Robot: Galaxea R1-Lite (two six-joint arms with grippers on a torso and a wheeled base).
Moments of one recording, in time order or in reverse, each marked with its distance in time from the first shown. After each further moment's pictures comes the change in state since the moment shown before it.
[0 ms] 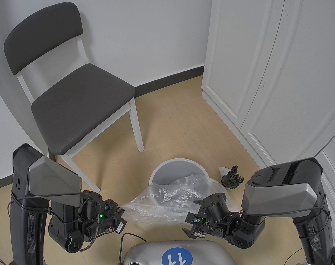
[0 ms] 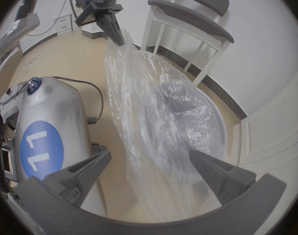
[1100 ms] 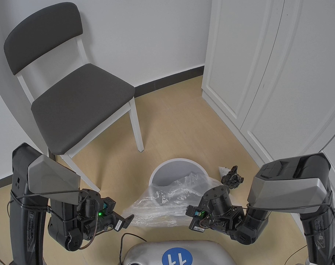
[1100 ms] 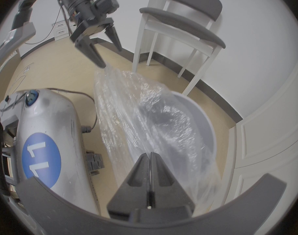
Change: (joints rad) left arm 0.022 0.004 -0.014 0.000 0.000 0.000; right arm -0.016 -0.052 -0.006 -0.003 0.020 0.001
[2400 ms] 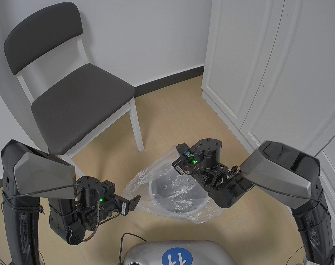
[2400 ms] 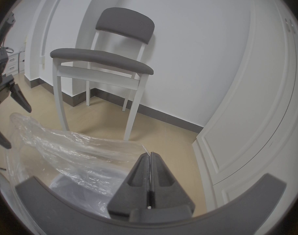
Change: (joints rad) left arm -0.018 -0.085 -0.093 0.000 0.003 -0.188; right arm -0.091 0.091 -0.599 0.006 -0.119 0.164
